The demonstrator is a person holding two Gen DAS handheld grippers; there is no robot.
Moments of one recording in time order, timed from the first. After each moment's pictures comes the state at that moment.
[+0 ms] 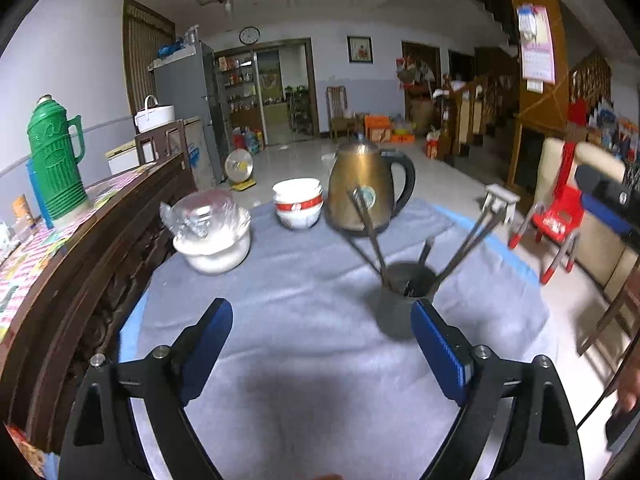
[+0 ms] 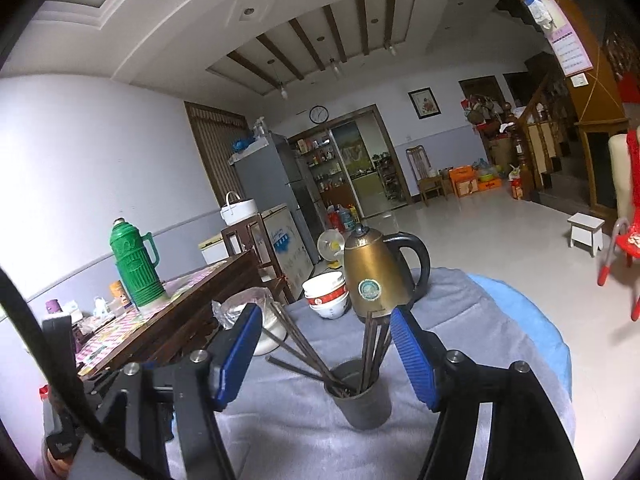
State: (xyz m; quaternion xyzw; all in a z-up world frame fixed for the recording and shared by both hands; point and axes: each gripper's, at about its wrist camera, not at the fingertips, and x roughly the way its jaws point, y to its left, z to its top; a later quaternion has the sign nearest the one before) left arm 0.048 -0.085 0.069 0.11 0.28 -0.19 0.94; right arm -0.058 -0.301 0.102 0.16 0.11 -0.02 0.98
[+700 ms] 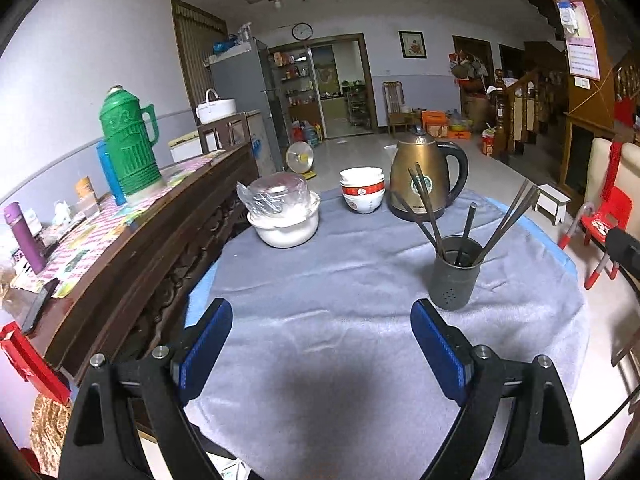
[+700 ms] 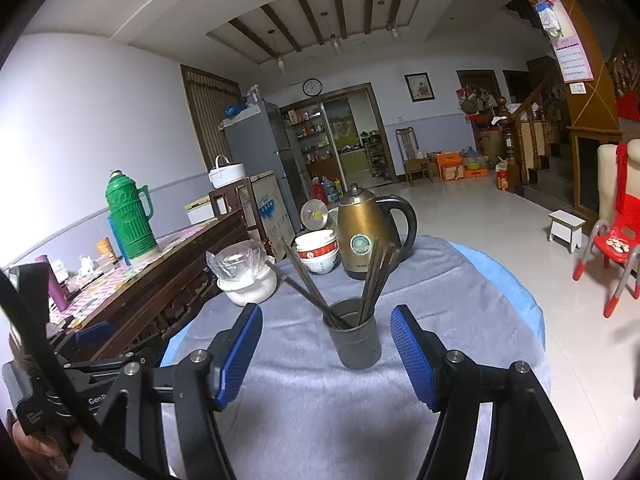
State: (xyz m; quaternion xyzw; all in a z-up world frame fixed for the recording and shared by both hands) left arm -0.007 -0.044 0.075 0.11 0.27 -0.08 0.95; right arm -0.106 -0.250 0.085 0.13 0.17 -0.05 0.98
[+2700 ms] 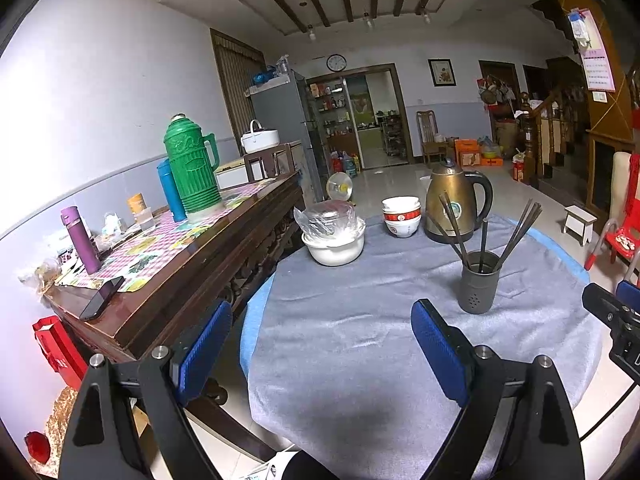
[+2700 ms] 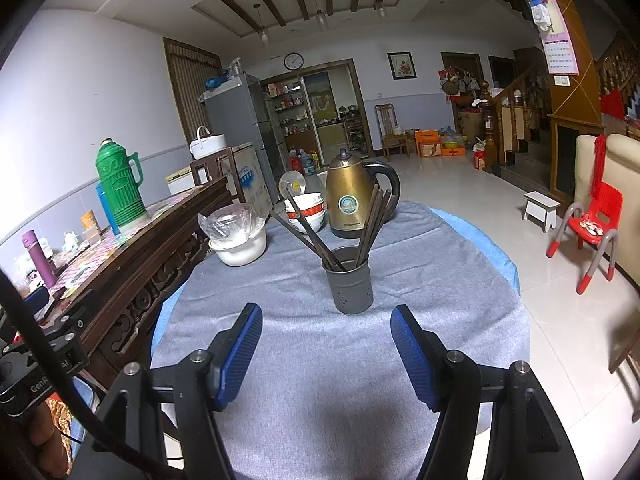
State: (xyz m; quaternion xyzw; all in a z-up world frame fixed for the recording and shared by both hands) left arm -0.084 -0.007 0.102 0.11 0.21 -0.02 0.97; right arm -0.151 -0.198 0.076 0.12 0.23 -0.09 0.96
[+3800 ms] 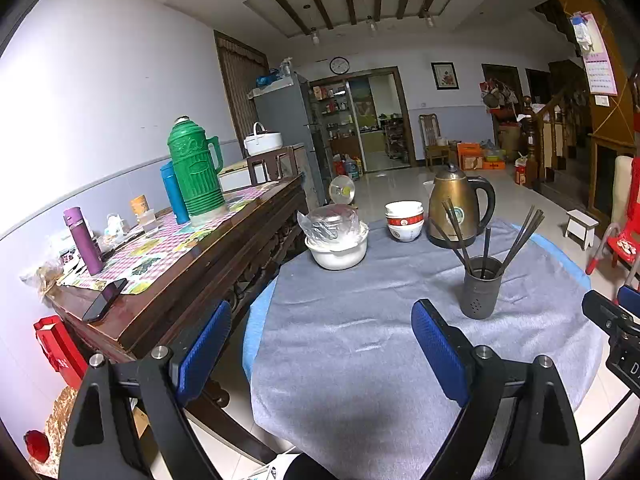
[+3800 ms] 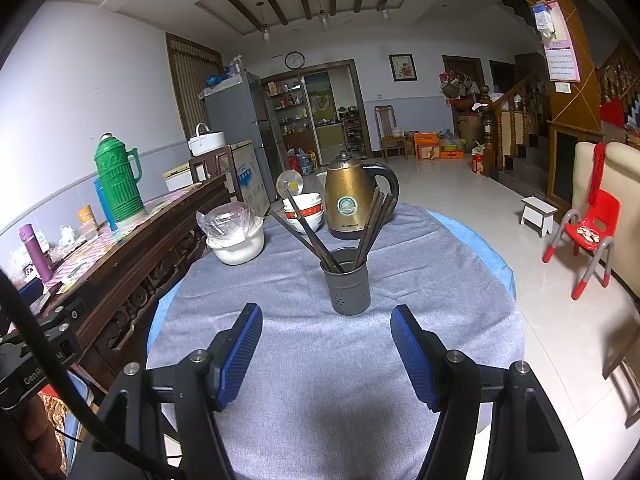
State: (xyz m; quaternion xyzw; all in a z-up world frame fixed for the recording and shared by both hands) left arm -0.083 -0.007 0.105 0.11 0.20 -0.01 0.97; right arm -0.153 -0.196 0.080 0.11 0.23 -0.10 0.96
